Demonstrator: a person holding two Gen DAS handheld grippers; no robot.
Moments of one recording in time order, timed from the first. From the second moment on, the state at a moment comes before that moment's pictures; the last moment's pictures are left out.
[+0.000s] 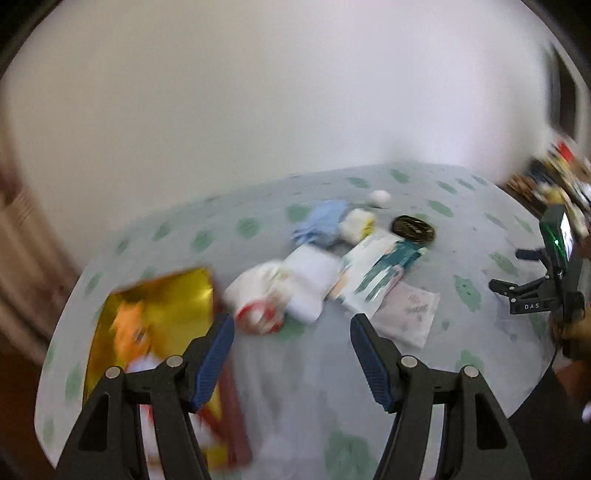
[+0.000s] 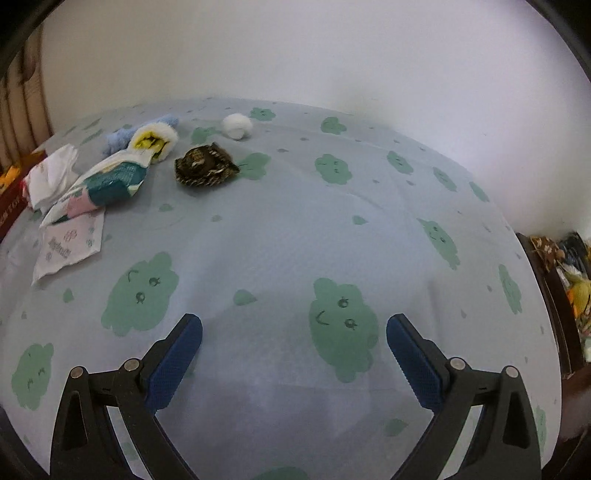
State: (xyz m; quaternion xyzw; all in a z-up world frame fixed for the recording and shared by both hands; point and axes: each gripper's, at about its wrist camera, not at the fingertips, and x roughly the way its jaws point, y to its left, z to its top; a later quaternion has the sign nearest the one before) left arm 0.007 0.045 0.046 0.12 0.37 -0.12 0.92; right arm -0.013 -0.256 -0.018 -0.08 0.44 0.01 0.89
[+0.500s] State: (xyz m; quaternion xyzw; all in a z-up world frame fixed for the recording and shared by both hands) left arm 0.127 0.017 -0.002 0.19 0.45 -0.21 0.85; right arm -0.012 -0.268 -0.018 -0.03 0.44 0.04 0.90
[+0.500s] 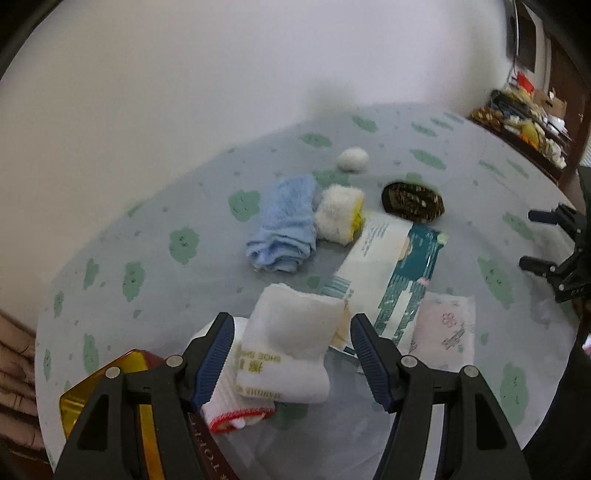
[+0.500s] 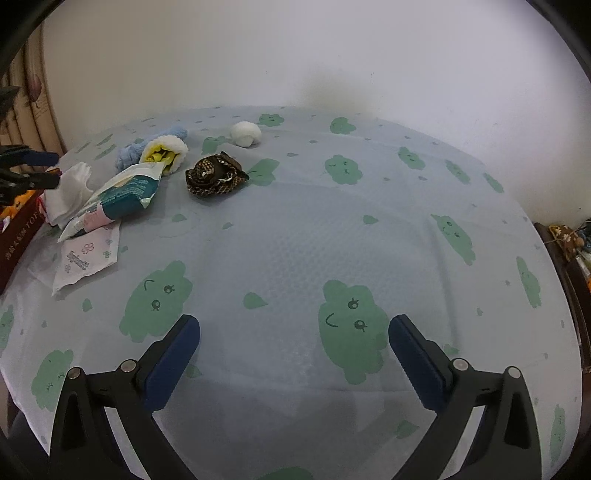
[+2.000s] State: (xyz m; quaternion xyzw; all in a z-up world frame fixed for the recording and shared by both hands) left arm -0.035 0.043 0.043 -0.09 0.44 -0.12 0.88; right arm 0.127 -0.210 -0.004 -0.07 0.47 0.18 0.86
